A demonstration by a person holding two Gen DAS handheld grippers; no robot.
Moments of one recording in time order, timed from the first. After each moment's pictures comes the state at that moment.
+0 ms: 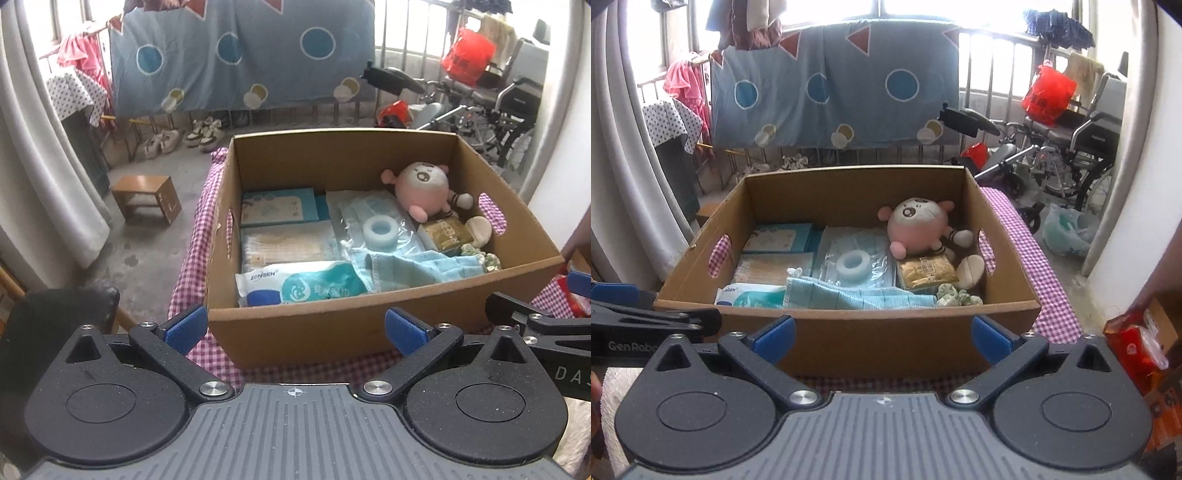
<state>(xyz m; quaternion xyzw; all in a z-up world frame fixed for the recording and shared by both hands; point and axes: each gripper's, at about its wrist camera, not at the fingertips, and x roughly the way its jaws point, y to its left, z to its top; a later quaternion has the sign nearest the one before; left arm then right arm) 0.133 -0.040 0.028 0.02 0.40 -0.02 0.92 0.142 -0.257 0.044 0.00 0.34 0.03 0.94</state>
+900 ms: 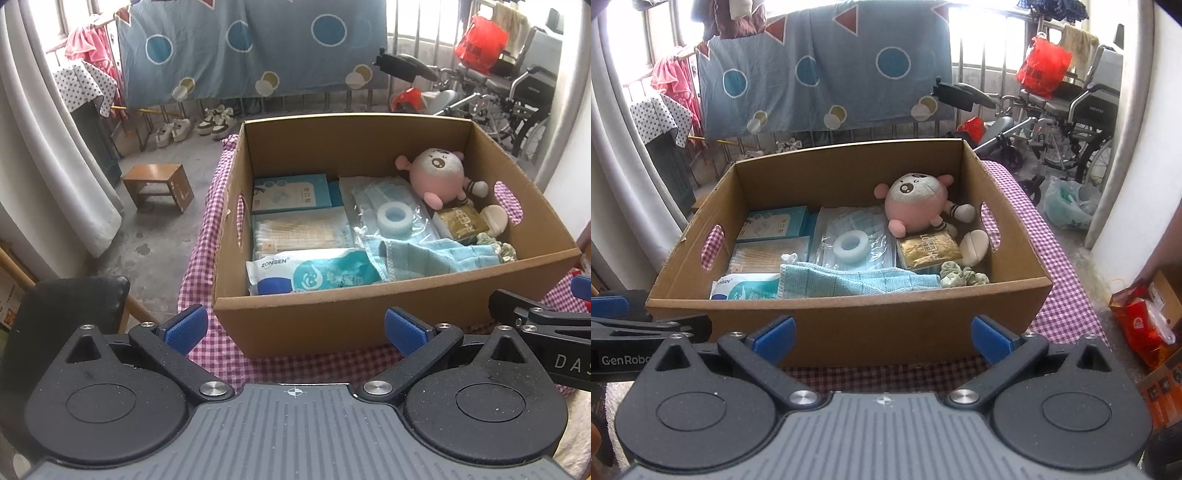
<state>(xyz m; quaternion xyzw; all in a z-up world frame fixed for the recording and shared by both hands) 0.136 -0.042 0.026 0.03 0.41 0.00 0.91 0.152 -0.259 0.037 0.03 0.37 0.03 0.93</state>
